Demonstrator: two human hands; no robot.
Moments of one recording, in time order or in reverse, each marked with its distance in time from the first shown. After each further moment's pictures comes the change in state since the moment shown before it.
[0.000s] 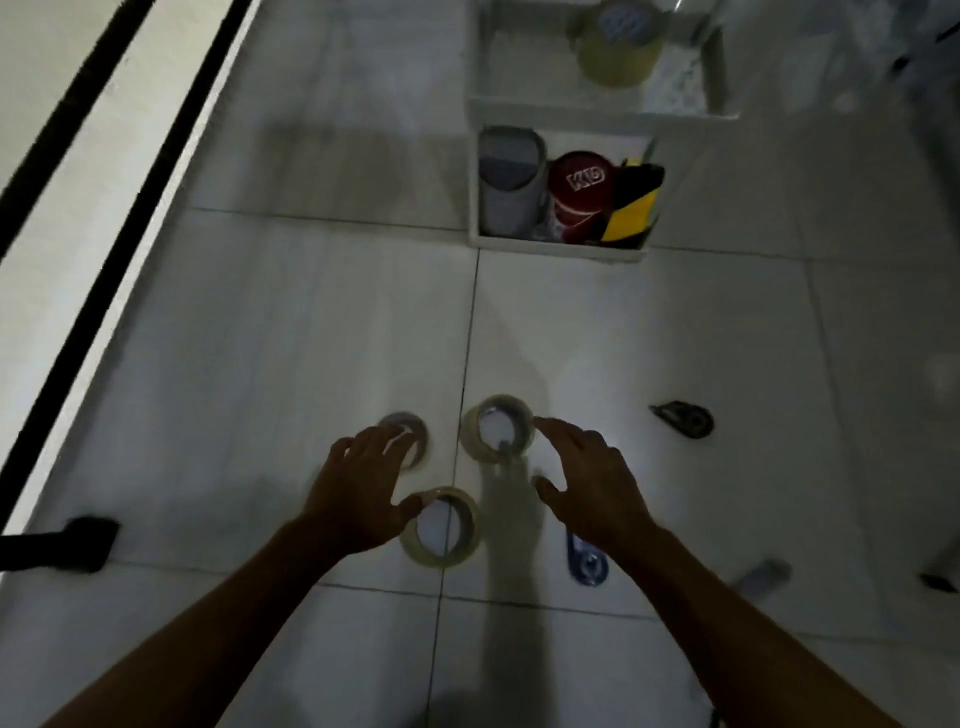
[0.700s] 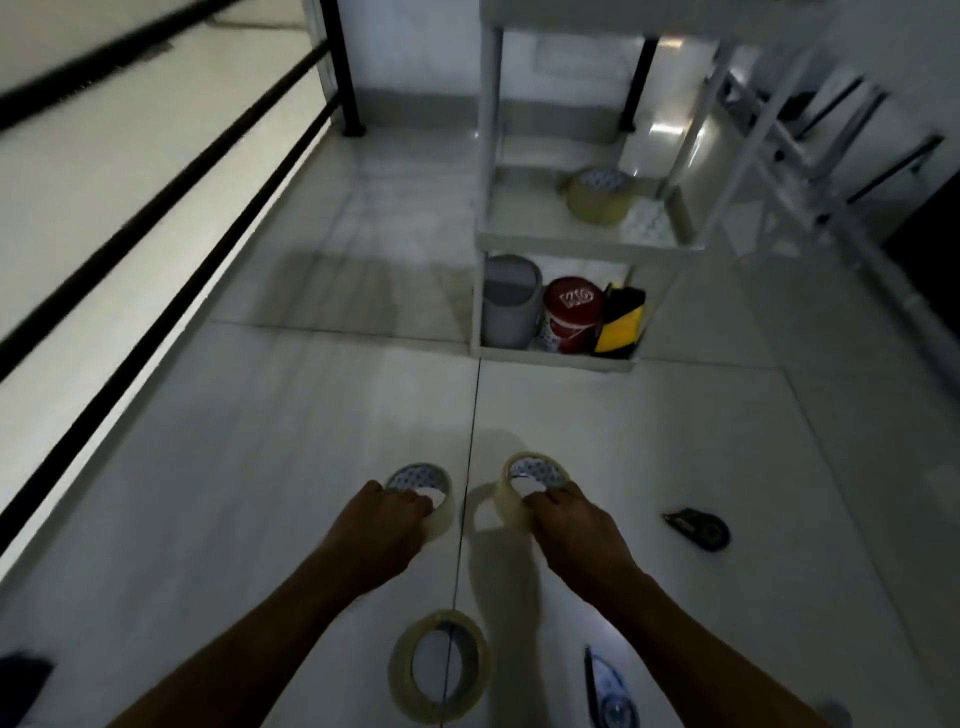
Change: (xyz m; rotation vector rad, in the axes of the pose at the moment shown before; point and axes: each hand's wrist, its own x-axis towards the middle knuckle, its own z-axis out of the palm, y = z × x) left_hand 0.074 -0.016 -0.008 0.248 0.112 0.188; right_hand 0.063 -0.009 0.001 -0.277 0.149 -0.168
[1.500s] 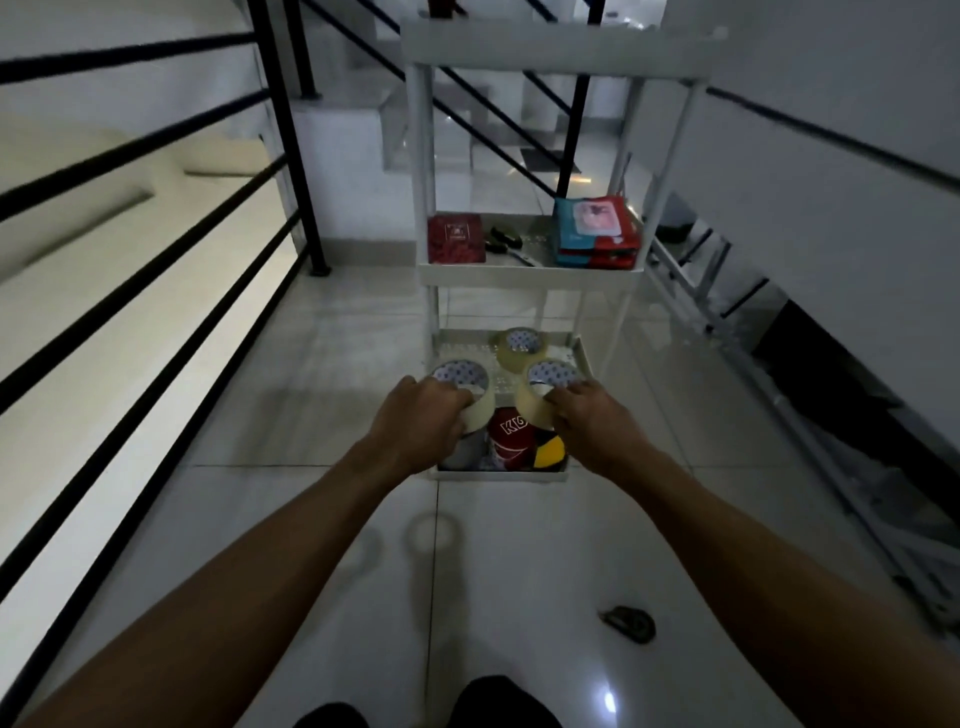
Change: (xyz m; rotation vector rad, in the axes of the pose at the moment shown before) left_hand 0.080 0.011 -0.315 0.025 0.467 0.052; right_hand 0.081 0.061 -0.292 -0.103 0.291 0.133
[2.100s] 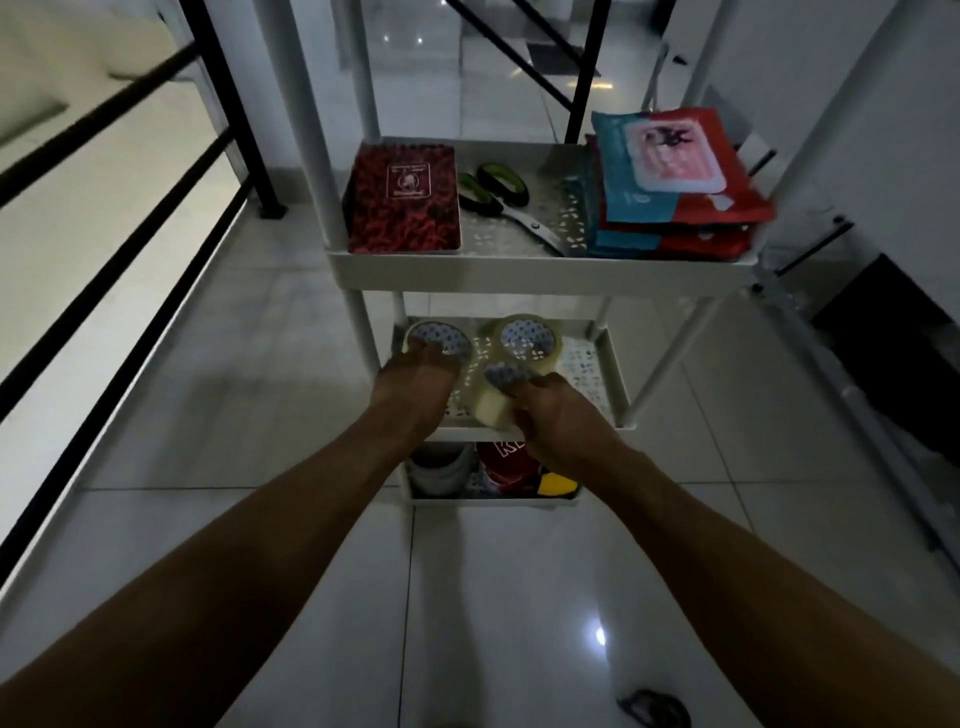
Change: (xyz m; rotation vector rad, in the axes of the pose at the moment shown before) left_hand 0.186 -0.060 0.145 -0.034 -0.248 -0.217; right_hand 0.154 0.050 0.113 0.228 -0.090 -0.092
